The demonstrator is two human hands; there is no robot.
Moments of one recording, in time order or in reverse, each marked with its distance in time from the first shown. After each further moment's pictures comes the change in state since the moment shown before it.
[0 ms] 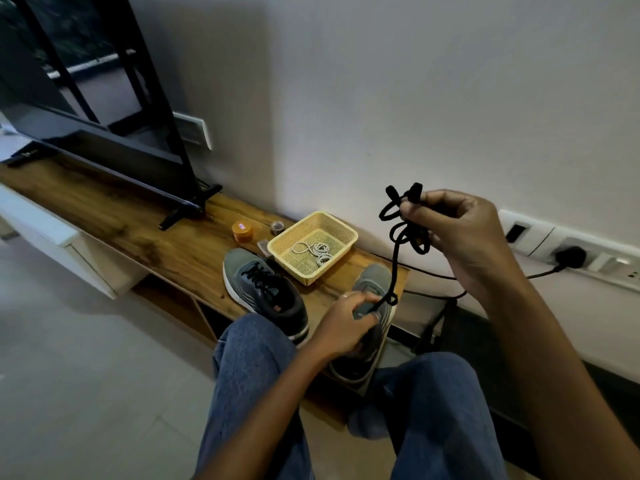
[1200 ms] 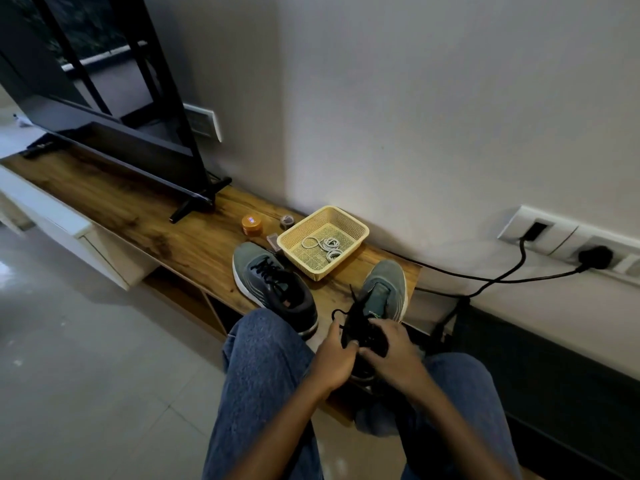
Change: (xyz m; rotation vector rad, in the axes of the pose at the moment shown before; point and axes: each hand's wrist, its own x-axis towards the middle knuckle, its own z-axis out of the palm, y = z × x) left_hand -0.026 -0.054 0.011 -0.058 0.067 -0.357; right_hand -0.068 0.201 0.019 -0.773 -0.319 0.343
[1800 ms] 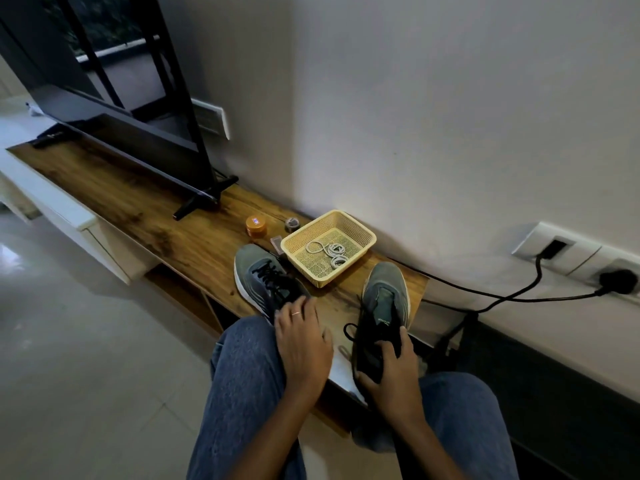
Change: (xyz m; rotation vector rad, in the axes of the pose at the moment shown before) left_hand 0.026 -0.005 -0.020 0.717 0.767 0.233; right_hand 0.008 0.021 0.033 -0.225 0.281 -0.082
